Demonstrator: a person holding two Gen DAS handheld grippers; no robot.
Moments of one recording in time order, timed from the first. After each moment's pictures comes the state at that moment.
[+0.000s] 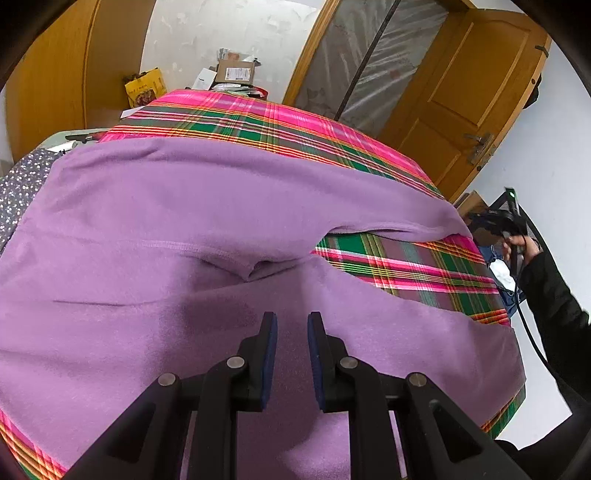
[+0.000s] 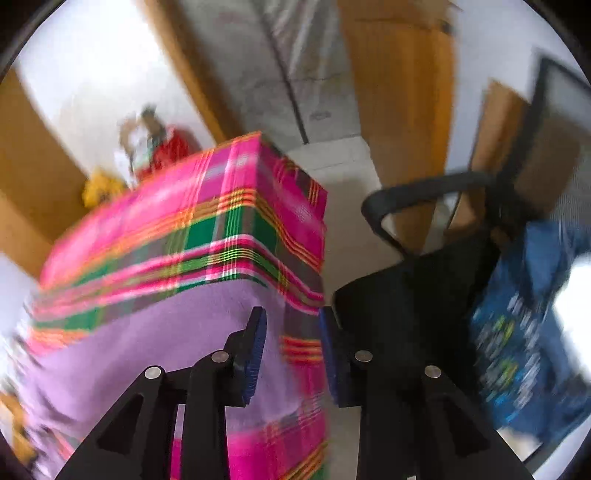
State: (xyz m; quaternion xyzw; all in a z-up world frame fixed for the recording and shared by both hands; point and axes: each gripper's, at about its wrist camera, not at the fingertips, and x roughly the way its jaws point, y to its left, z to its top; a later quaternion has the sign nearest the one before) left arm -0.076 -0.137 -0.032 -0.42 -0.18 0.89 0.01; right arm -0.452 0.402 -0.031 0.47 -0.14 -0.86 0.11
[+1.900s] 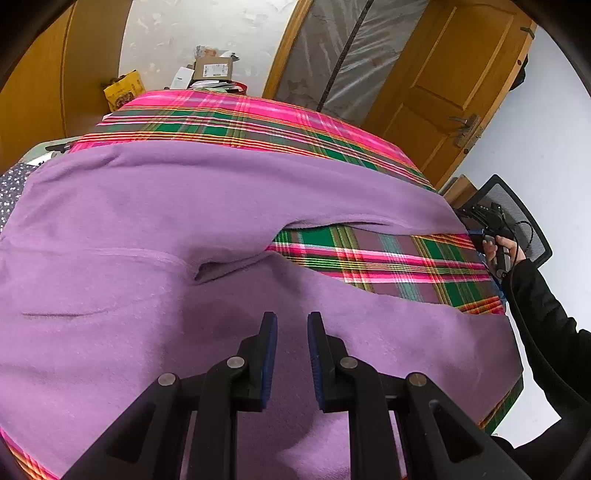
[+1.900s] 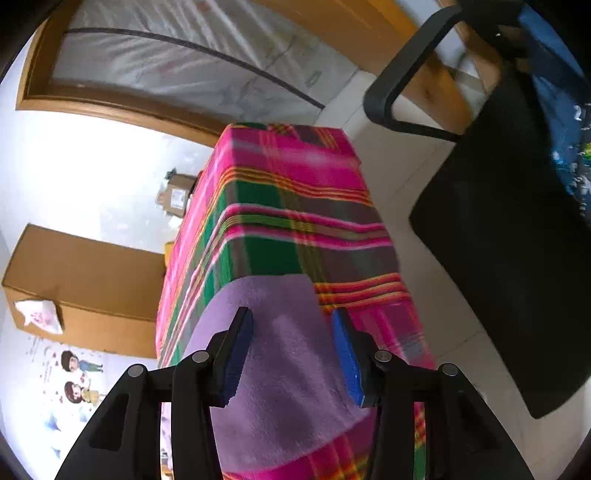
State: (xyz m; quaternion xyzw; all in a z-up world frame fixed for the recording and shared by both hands) left arm -0.092 -0.112 -0.028 -0.44 -0.16 0.88 0.03; right arm -0.449 0.431 -0.111 0.47 -0.42 -0.75 0.18
